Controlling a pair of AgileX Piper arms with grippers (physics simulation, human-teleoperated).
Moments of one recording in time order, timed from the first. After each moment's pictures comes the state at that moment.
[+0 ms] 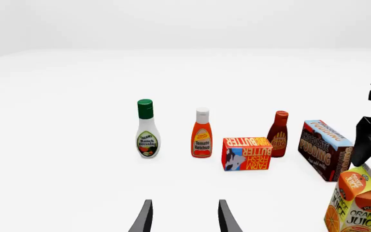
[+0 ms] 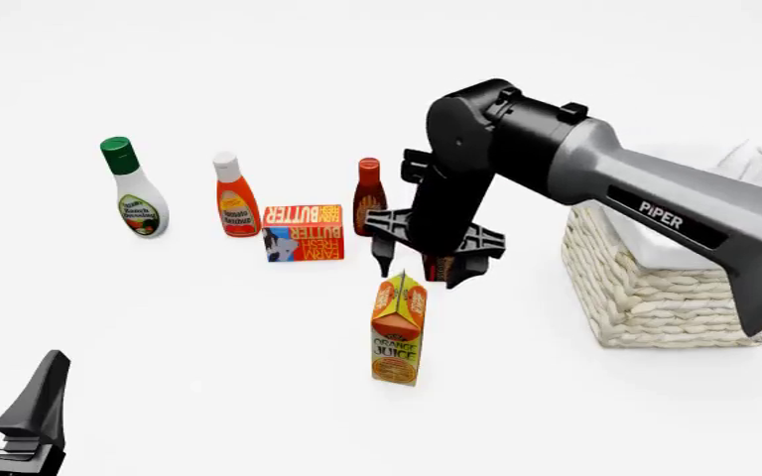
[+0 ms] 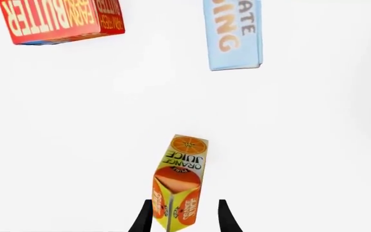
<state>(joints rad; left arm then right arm) 0.00 0.00 0.00 0.00 0.00 0.64 1.88 -1.69 1.22 0.74</state>
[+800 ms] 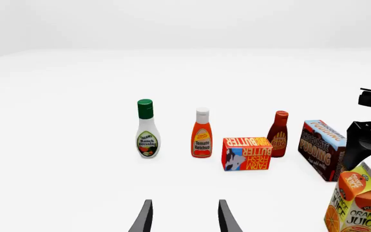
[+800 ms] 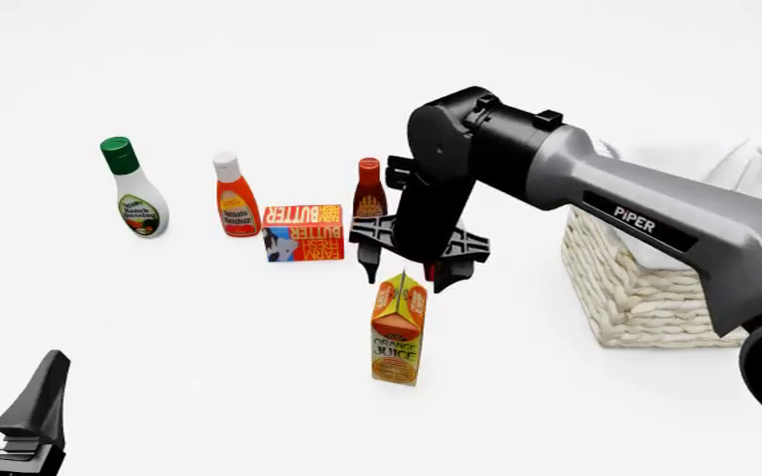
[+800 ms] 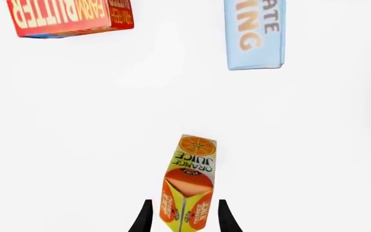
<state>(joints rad) 0.00 0.00 0.00 0.00 0.00 0.67 1.92 -1.72 1.22 0.74</state>
